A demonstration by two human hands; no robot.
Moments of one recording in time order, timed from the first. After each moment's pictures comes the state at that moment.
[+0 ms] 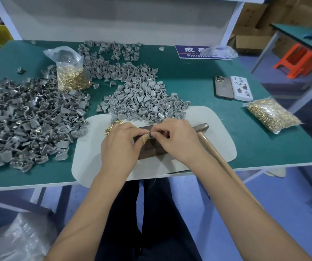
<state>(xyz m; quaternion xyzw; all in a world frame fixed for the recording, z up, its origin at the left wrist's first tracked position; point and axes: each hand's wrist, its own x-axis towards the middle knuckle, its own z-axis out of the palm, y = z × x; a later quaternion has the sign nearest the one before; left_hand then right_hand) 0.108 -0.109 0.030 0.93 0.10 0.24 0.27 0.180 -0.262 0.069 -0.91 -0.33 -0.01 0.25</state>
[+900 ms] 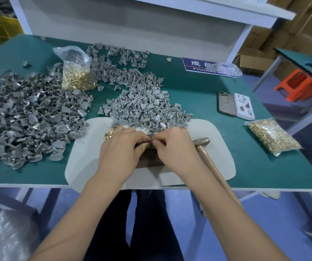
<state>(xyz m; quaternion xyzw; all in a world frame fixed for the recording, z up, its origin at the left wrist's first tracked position) 0.113 -0.108 0.037 0.94 0.09 0.23 0.24 0.177 -0.250 0.081 -0.94 -0.29 0.02 0.20</state>
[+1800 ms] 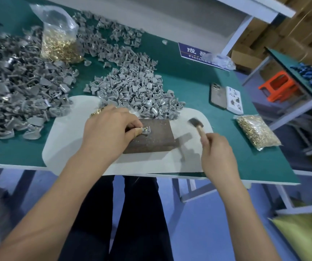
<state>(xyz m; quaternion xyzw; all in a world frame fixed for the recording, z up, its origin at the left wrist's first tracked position) 0.116 -0.103 0.049 0.95 0.09 0.18 0.22 0.188 -0.369 0.046 -0.98 -0.06 -0.04 0.20</state>
